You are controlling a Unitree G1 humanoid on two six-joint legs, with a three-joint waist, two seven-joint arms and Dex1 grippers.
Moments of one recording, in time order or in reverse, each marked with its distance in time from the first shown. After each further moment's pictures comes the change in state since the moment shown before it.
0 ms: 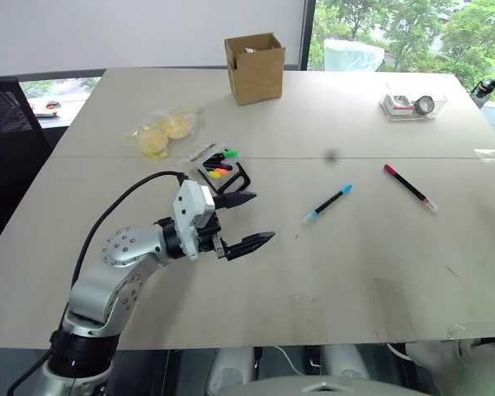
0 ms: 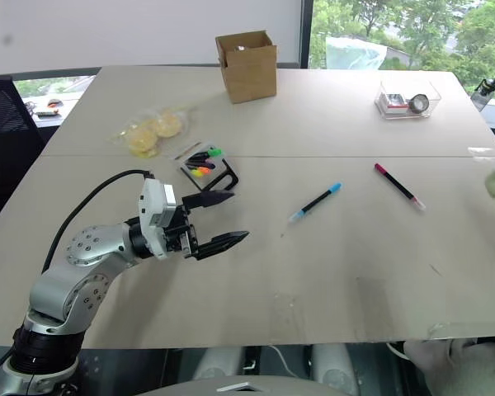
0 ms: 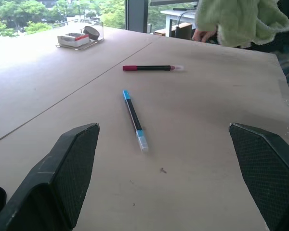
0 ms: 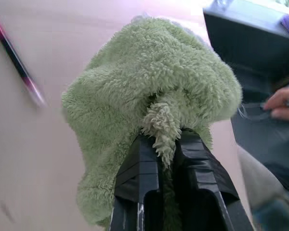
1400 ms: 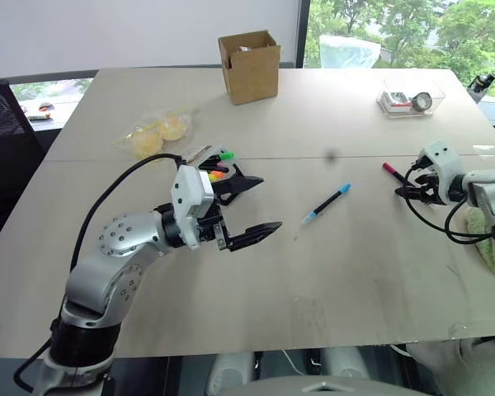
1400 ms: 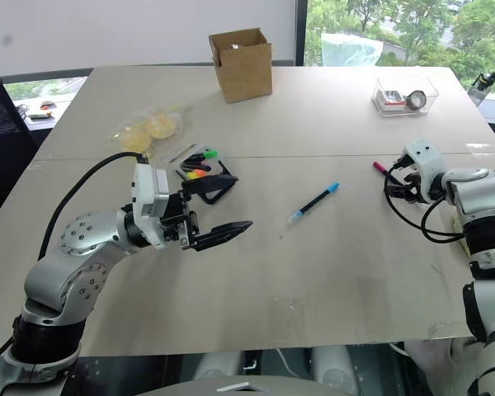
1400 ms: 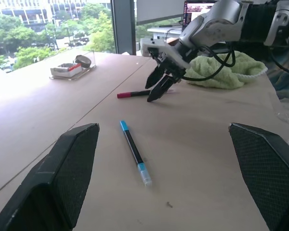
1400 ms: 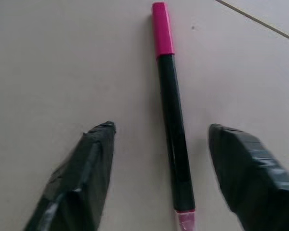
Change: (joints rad) left arm -0.090 0.000 0.015 -0.048 -0.056 0.022 0.008; right arm -0.953 0.371 0.952 0.714 -0.310 -0.358 0.134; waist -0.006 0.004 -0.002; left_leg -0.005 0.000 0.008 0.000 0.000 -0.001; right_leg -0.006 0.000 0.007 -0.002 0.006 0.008
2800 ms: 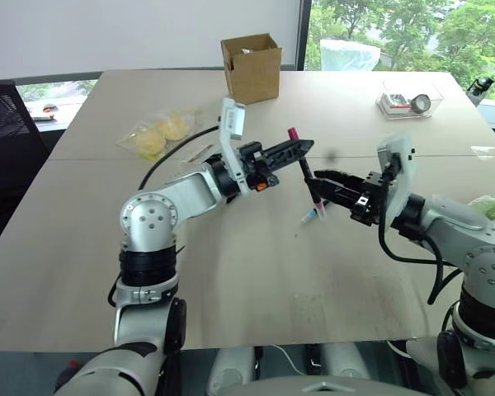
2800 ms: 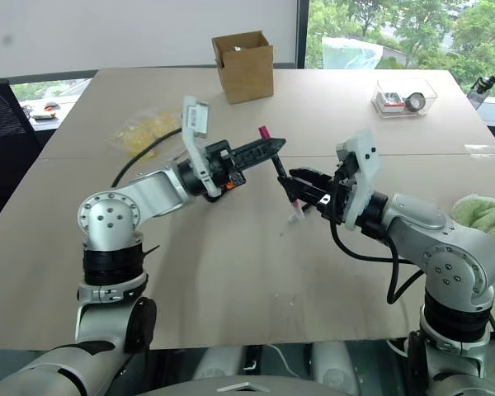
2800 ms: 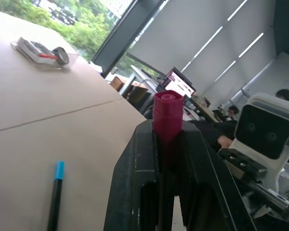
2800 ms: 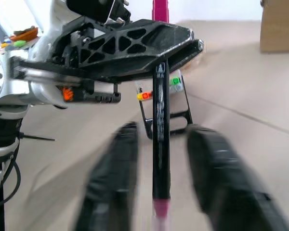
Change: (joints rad) left arm -0.442 -0.278 0.120 0.277 -0.565 0.586 0.586; right arm 0.362 0.340 -0.353 -1.271 0.786 0.467 -0.349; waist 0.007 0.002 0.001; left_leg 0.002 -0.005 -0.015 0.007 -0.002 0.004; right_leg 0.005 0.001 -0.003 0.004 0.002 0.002
